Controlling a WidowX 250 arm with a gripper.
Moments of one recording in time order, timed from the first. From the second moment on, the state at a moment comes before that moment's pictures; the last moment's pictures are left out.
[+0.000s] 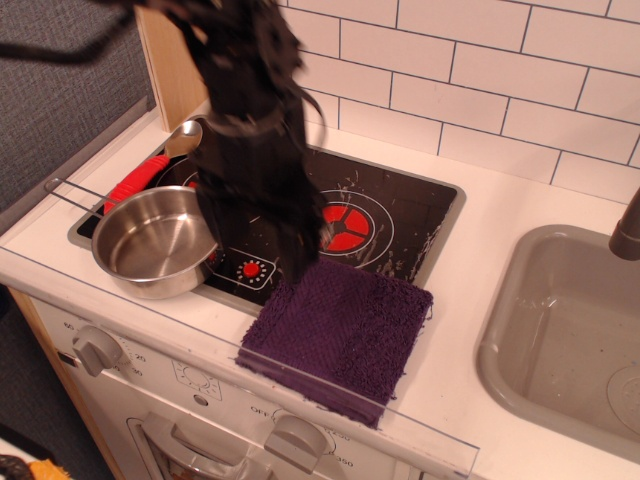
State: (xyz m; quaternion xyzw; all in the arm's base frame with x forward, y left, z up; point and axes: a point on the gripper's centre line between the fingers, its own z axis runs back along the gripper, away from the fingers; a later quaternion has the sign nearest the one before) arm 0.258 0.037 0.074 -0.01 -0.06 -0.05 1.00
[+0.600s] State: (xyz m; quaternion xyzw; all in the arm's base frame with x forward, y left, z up) arm 0.293 0.176 0.066 0.03 -0.06 0.06 1.00
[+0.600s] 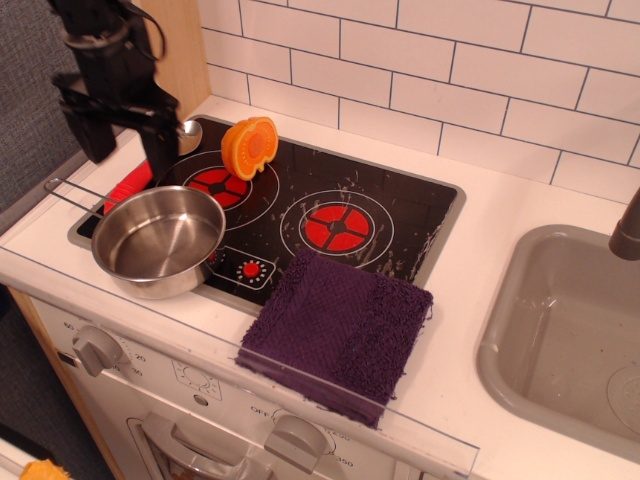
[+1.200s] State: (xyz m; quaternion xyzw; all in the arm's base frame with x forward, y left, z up) arm 0.313 0.187 0.042 0.04 -0.04 0.10 0.99
